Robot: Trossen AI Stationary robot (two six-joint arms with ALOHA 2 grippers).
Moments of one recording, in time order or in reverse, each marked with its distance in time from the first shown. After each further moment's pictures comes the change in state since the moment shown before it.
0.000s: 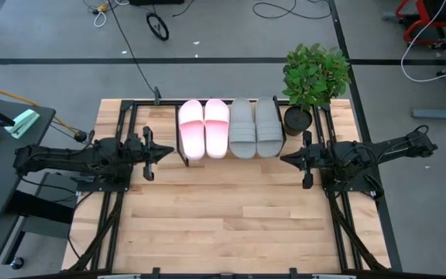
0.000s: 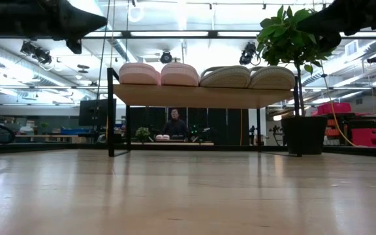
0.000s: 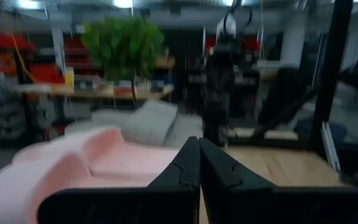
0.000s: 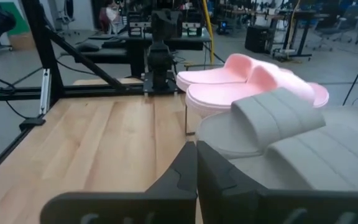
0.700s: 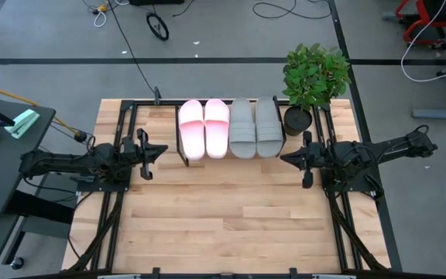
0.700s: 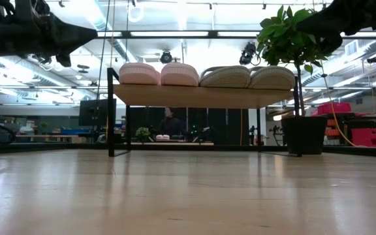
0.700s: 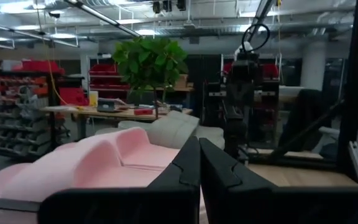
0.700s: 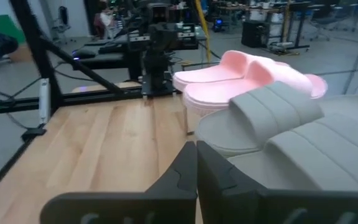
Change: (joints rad) left arm 0.000 -0.186 -0.202 0.138 -0.090 0.026; right arm 0.000 0.001 0.000 -0.001 0.014 0.071
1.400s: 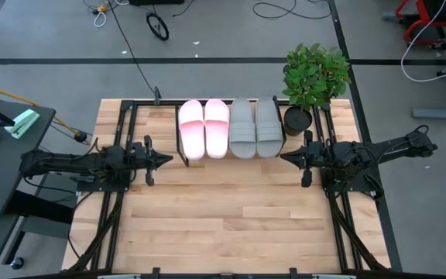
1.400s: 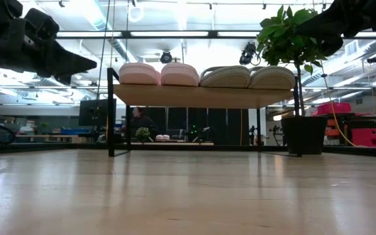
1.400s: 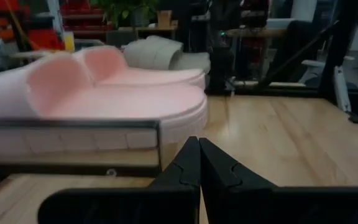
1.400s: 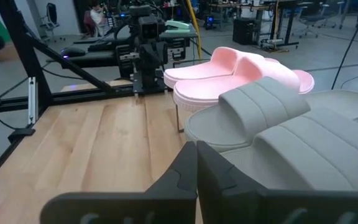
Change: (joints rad) left arm -0.008 0.001 0.000 -0.282 0.070 -0.026; right arm 0.000 0.000 0.000 -0.016 0.040 0.008
